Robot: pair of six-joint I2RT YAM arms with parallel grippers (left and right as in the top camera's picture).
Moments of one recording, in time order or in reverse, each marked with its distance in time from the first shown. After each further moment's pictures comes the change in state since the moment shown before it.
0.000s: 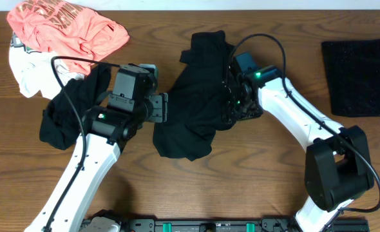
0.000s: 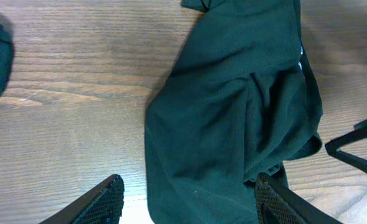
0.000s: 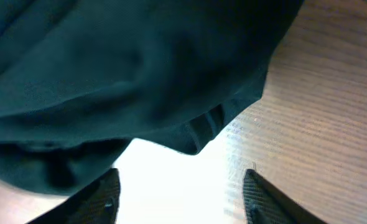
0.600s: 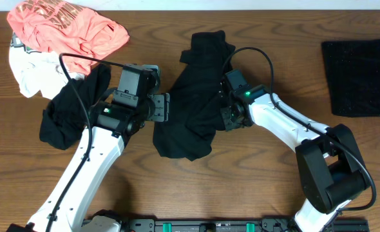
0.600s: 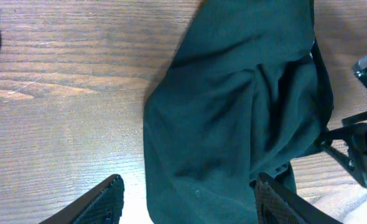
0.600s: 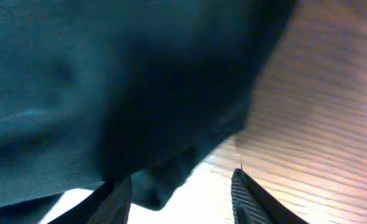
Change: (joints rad) left arm 0.000 0.051 0.000 0.005 0.004 0.000; right arm 0.068 0.000 -0.177 0.243 0.214 -0.004
